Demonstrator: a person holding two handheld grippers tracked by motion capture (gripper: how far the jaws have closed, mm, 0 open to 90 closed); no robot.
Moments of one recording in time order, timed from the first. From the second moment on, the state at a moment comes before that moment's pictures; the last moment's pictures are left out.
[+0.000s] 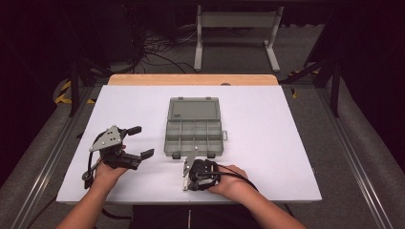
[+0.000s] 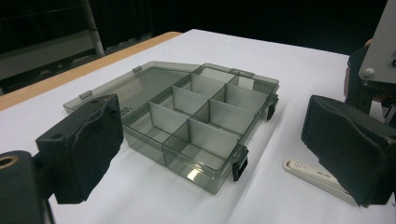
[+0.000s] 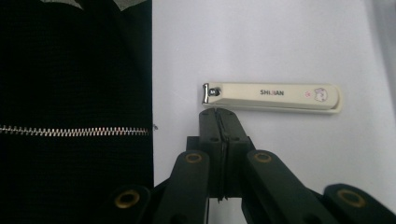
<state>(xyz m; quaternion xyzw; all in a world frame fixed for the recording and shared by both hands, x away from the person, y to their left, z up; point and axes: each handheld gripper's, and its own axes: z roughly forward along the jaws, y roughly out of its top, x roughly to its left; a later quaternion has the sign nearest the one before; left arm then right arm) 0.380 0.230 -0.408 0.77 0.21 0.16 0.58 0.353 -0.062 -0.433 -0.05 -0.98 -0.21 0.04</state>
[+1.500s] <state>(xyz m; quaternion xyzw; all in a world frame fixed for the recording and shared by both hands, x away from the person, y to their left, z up) 0.378 0.229 -0.410 0.78 0.22 0.15 0.56 0.360 -0.029 -0.444 -0.07 -0.95 -0.29 -0.02</state>
